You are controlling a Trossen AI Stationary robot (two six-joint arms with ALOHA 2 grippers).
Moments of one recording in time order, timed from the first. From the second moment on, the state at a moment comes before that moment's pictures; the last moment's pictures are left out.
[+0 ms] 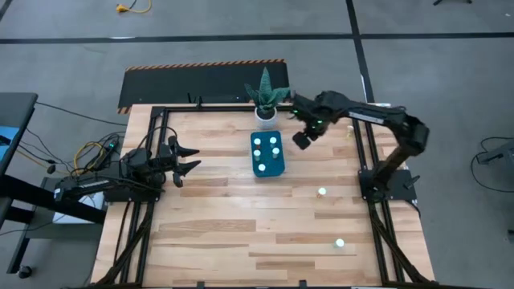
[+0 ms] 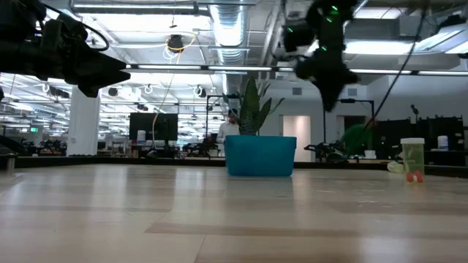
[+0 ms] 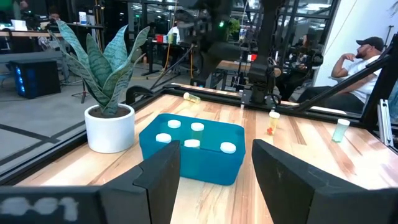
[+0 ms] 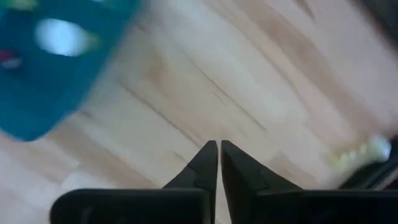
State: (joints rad) left arm 0.23 0.01 0.02 0.00 -0.01 -0.12; right arm -0.48 1.62 1.37 -1.24 0.08 0.35
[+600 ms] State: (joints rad) left arm 0.23 0.01 0.02 0.00 -0.01 -0.12; right arm -0.90 1.35 0.93 -1.09 0.10 0.58
